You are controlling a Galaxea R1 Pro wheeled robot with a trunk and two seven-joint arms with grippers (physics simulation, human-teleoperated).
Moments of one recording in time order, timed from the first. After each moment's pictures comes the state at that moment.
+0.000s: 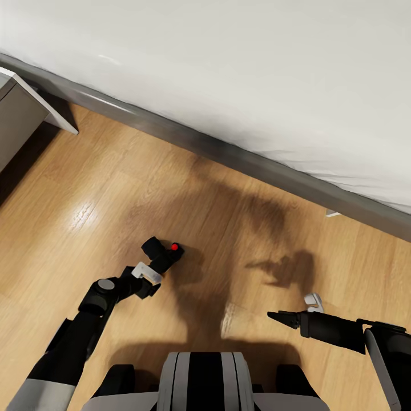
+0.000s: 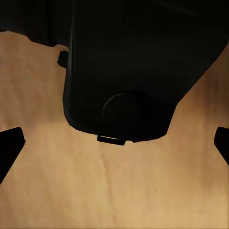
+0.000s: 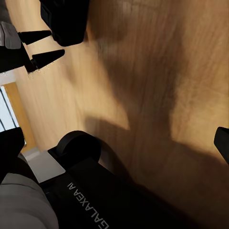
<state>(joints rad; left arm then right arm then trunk) -0.51 0.10 -0.10 -1.40 -0.49 0.67 -0.58 -0.24 -0.20 -0.28 -1.57 -0.11 1.03 1.16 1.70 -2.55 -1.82</state>
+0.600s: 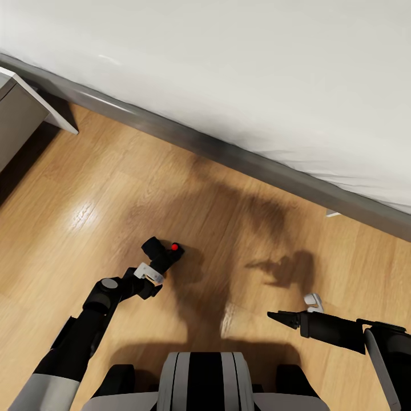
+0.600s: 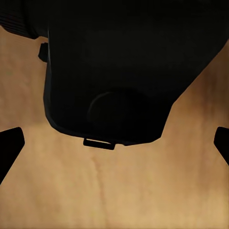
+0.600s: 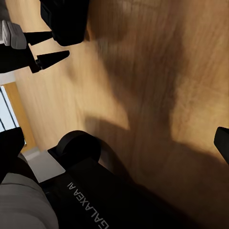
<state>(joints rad) -0.53 0.08 -0.10 -1.35 -0.49 0.66 -0.58 -0.24 -0.20 -0.27 -1.57 -0.11 1.03 1.16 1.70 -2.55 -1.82</state>
